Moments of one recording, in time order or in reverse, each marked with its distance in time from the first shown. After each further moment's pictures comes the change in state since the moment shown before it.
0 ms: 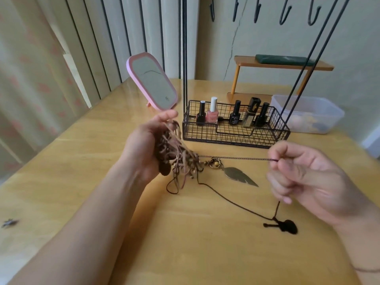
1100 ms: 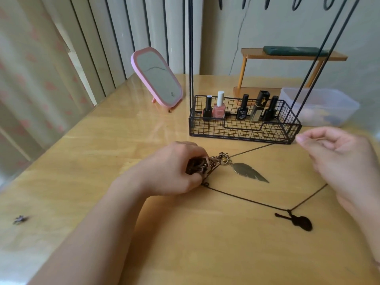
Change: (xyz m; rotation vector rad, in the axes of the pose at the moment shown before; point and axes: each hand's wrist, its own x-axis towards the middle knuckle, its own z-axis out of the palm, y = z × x) left_hand -0.013 -0.012 -0.012 1.561 -0.474 0.373; right_hand 0.010 0.012 -0.016 -0.557 0.896 0.006
